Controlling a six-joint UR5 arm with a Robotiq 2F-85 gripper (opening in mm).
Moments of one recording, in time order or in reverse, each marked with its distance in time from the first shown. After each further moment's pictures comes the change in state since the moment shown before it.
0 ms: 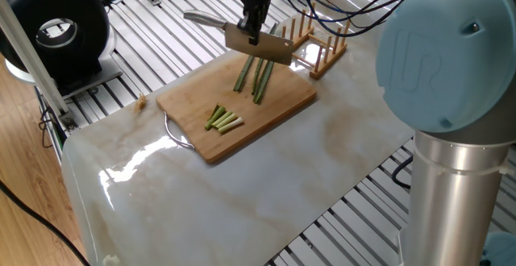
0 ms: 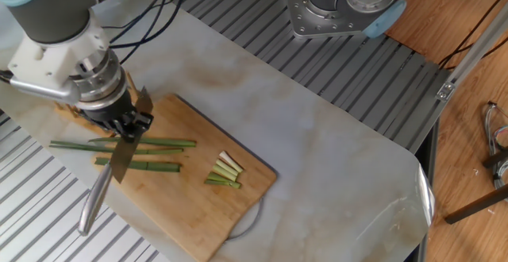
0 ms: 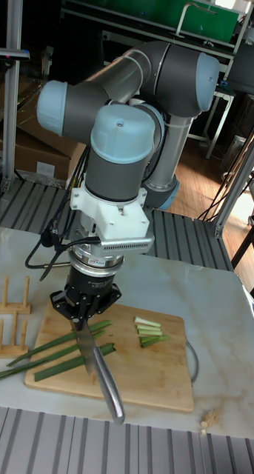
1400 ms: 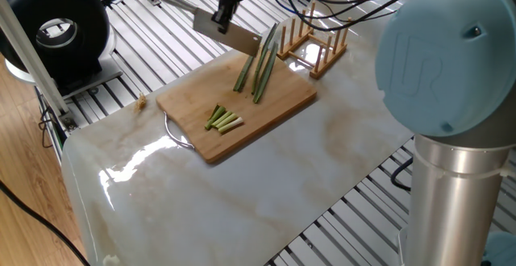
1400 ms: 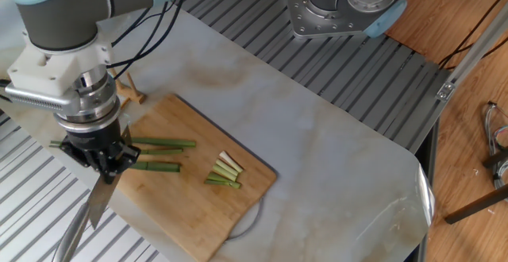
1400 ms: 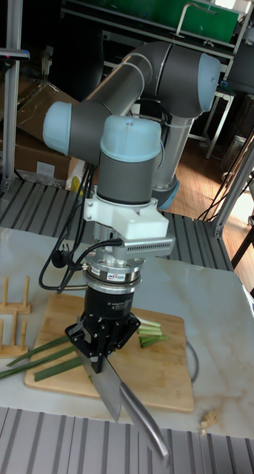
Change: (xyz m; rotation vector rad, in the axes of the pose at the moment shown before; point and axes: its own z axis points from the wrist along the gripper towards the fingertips) arm -0.093 0.009 -0.005 0.028 -0.262 -0.074
